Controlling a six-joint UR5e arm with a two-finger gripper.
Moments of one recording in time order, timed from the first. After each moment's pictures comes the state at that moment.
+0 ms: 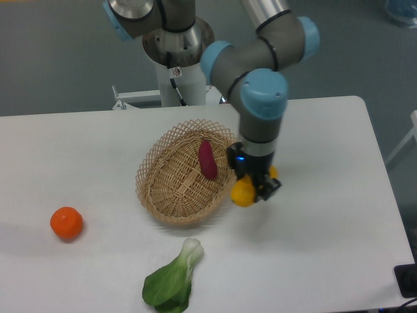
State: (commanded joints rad) arm 2.61 -1.93 -1.62 -1.00 1.48 1.44
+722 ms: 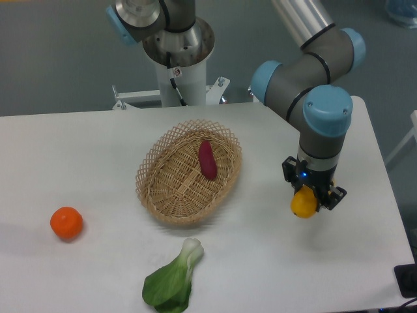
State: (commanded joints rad) arm 2.63 -2.04 -1.50 -0.99 1.58 1.40
